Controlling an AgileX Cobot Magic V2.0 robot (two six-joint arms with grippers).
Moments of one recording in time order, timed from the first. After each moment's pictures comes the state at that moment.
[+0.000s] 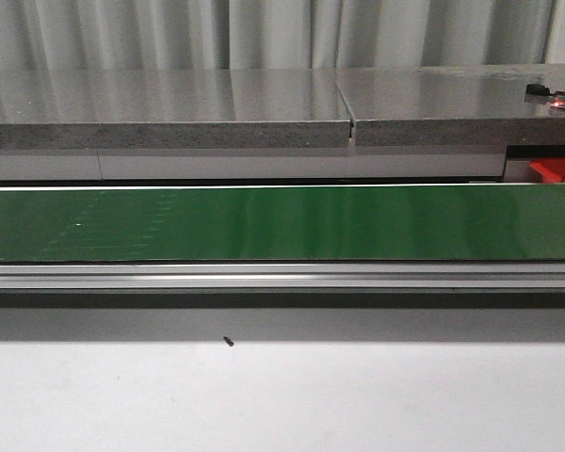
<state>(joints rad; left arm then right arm) 0.06 0.40 -0.53 -0.28 0.61 0.24 0.01 0.59 -0.66 0.25 0.64 -0.30</state>
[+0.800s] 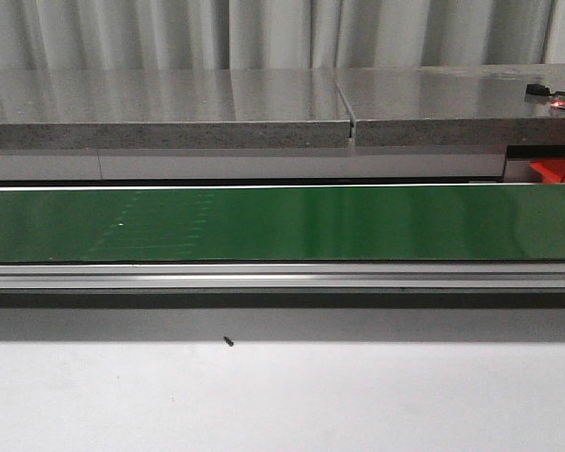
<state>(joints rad) 0.06 0.40 -0.53 -0.28 0.61 0.24 0.01 0.59 -0.66 0.25 0.64 -0.30</state>
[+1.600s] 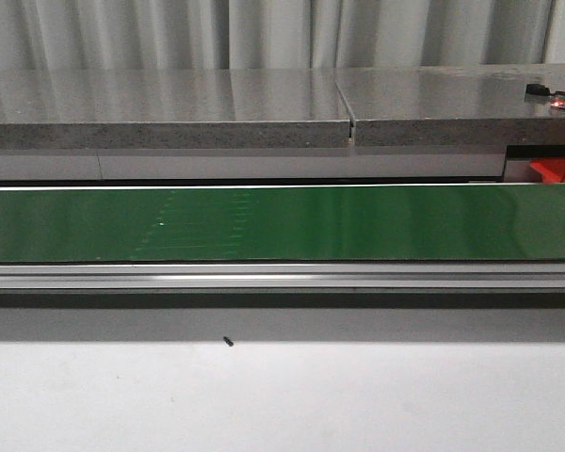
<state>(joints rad) 0.32 0.93 -0.95 -0.14 0.67 -0.04 0.01 0.59 -0.66 0.25 0.64 -0.30</state>
